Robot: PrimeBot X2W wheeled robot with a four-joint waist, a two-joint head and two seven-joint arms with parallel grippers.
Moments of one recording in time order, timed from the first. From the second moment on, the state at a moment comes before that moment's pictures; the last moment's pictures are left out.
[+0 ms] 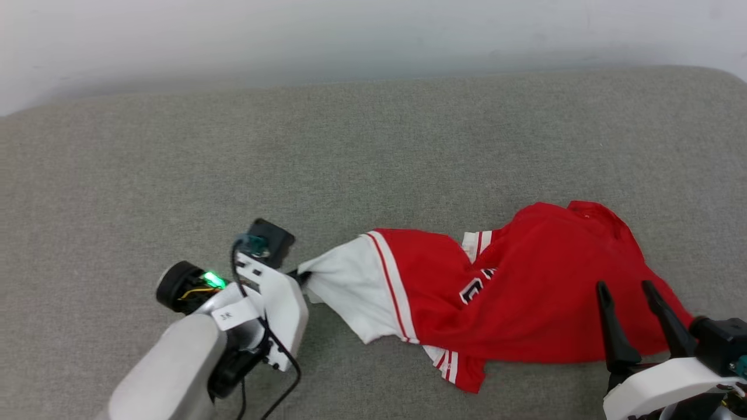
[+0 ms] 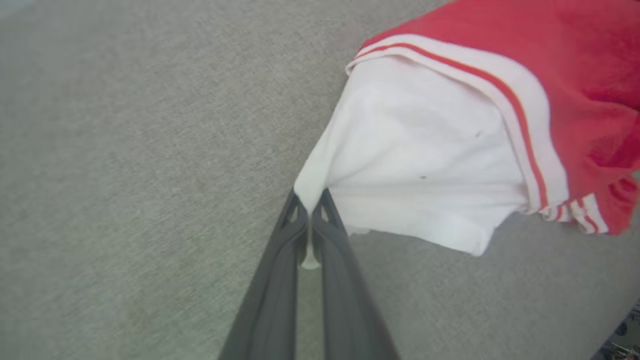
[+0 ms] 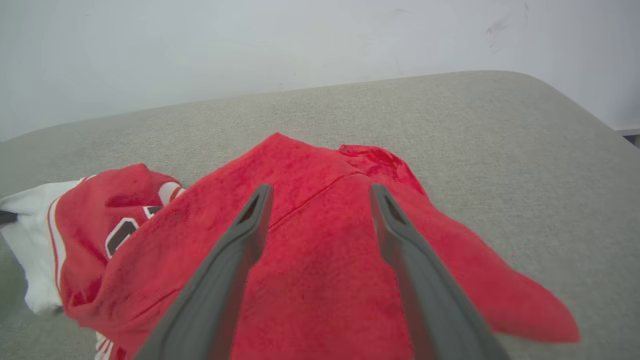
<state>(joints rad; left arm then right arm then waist) -0.46 0.39 -0.63 0.25 -0.52 -0.06 0.46 0.07 -0.05 -0.08 -0.07 0.19 0.13 0.02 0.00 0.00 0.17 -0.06</state>
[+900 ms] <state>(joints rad) 0.00 0.45 -0.36 0.10 -0.67 0.16 0.15 0.13 -0.05 -0.15 -0.08 0.17 0.13 0.09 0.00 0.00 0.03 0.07</state>
